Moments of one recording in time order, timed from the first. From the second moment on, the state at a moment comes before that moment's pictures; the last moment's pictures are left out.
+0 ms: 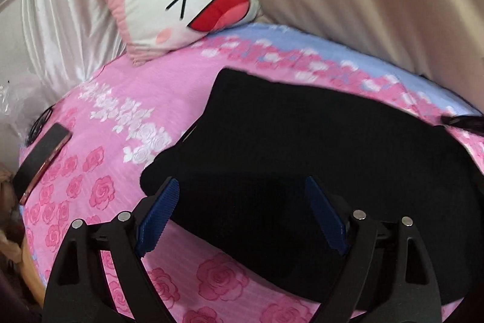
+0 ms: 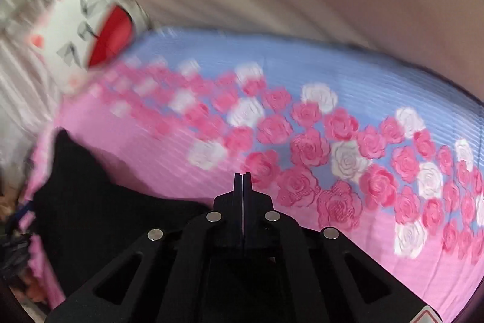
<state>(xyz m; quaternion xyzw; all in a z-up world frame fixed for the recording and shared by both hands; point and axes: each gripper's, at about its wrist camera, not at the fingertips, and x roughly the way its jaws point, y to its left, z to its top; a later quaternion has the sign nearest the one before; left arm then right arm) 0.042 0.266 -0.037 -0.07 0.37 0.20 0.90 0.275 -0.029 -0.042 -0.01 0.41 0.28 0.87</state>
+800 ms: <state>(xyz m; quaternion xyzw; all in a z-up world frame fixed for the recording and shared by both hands) 0.124 0.322 -0.017 -0.06 0.43 0.22 0.87 0.177 -0.006 -0.043 -0.04 0.41 0.33 0.85</state>
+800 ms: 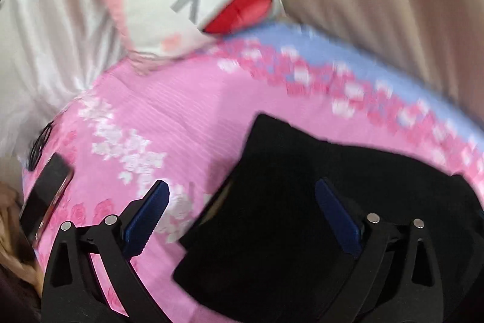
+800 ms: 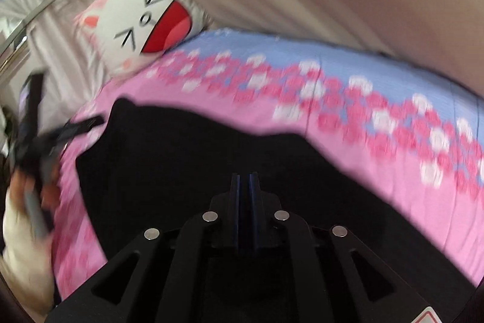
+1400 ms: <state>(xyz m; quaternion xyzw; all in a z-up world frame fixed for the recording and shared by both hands) 0.129 0.311 0.026 -0.01 0.35 0.30 0.88 0.200 -0.052 -0.026 0.03 0.36 0.29 0.88</state>
